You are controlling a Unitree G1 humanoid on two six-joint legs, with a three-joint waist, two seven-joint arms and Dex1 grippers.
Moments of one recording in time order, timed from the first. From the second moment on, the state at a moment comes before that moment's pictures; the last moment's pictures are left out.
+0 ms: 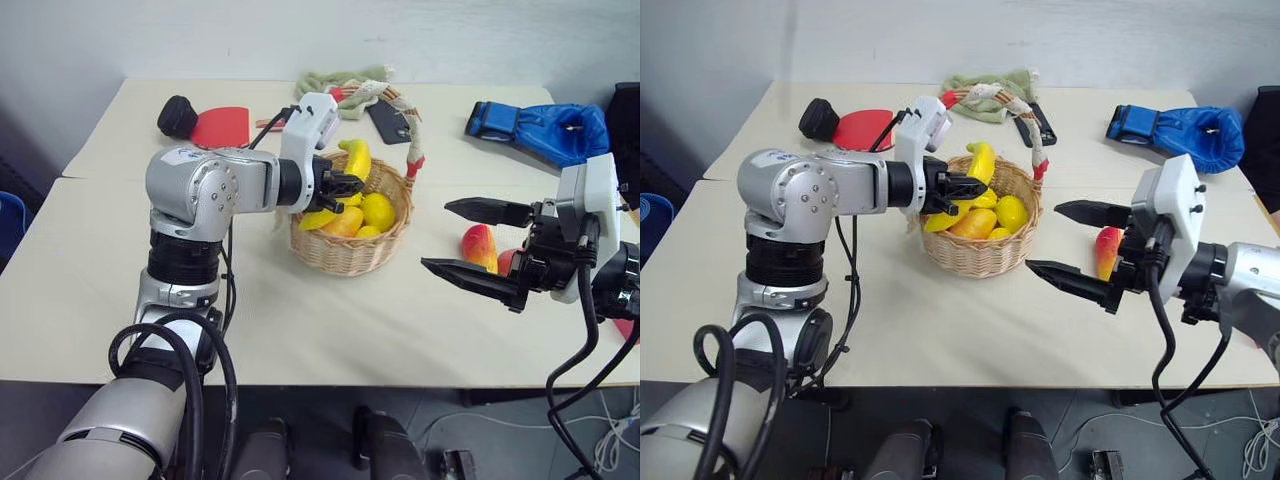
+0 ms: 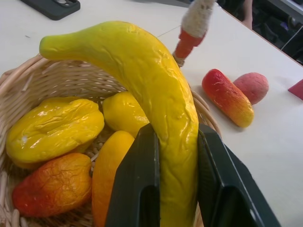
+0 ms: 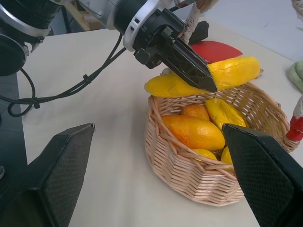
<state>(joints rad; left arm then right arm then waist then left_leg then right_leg) -1.16 0.26 0.00 0.09 -0.52 1.35 -0.31 -0.29 -0.99 -0.41 -0.63 1.05 0.81 0.71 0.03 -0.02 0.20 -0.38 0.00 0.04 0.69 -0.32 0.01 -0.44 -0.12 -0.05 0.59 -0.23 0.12</state>
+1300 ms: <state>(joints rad) -0.81 0.84 0.09 -0.31 -0.75 0.91 -1.07 -0.38 -0.76 -0.16 -0.16 0.49 0.82 0.25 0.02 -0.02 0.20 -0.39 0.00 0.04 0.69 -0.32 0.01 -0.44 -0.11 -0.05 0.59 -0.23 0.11</state>
